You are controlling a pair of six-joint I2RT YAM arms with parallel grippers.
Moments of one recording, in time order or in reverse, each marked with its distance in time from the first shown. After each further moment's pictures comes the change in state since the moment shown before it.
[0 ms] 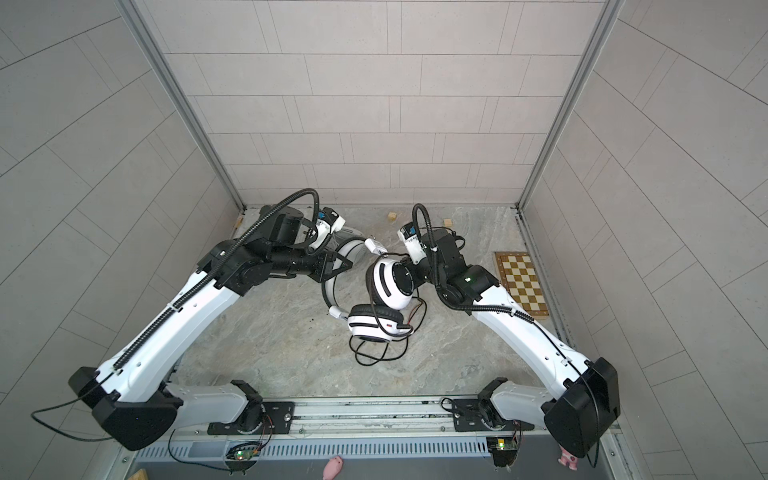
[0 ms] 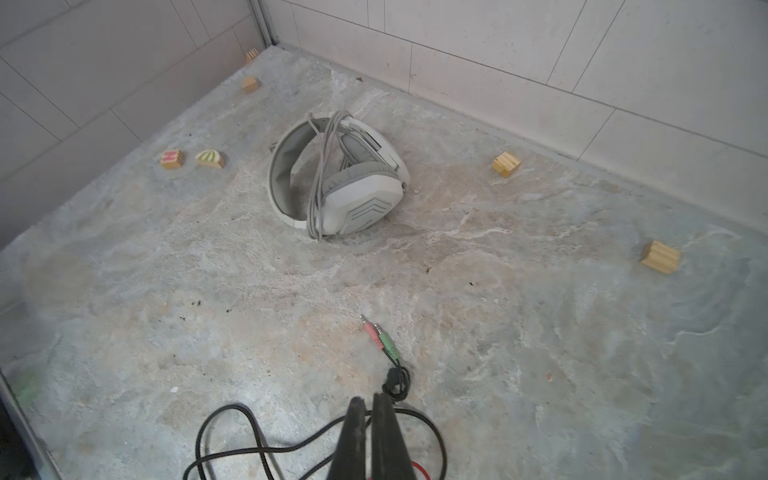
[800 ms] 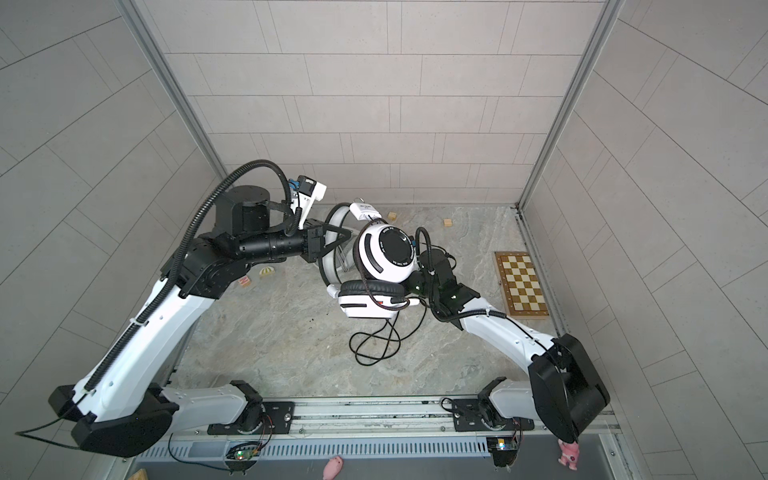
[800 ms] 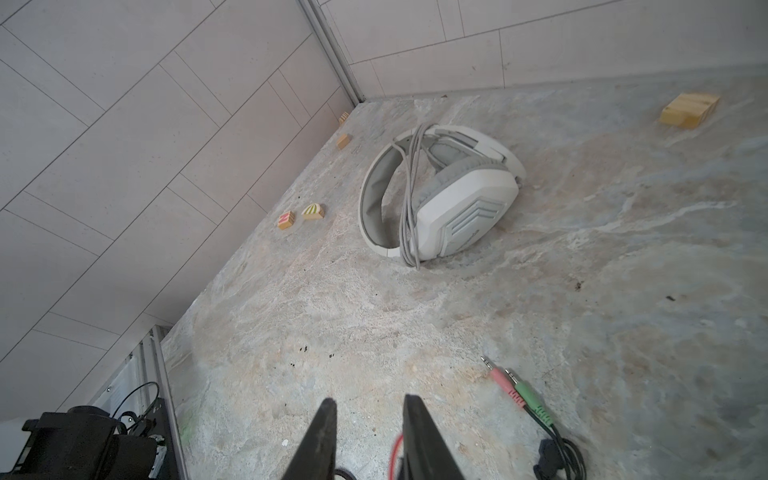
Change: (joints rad) left arm 0.000 -0.015 0.186 0.125 0.017 -0.140; right arm -0.002 0.100 -0.316 0.605 -0.245 0.327
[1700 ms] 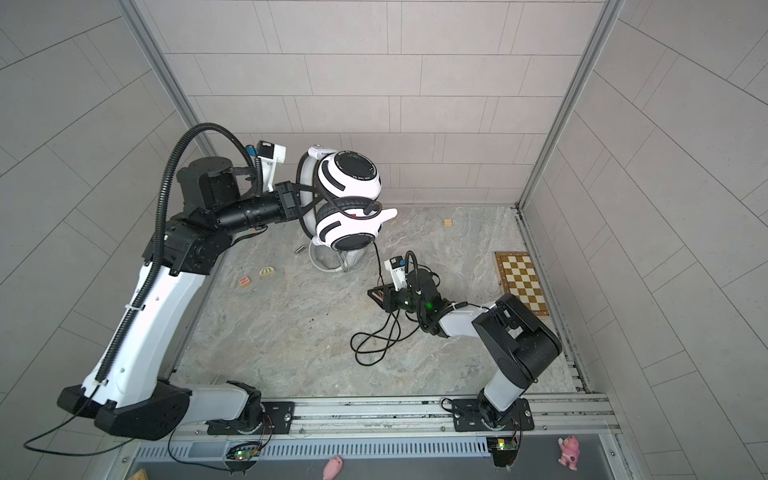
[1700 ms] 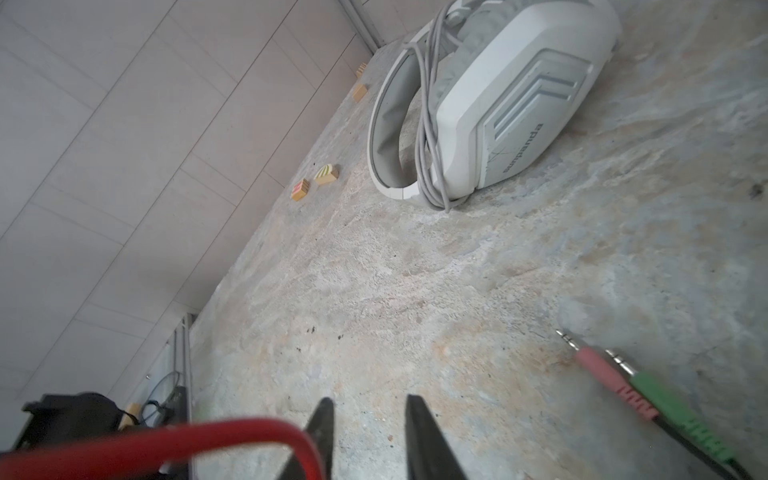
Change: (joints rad) left arm 0.259 0.080 0.123 0.089 0.096 -0.259; right arm 0.053 0.307 -0.158 0.490 -0.074 0.165
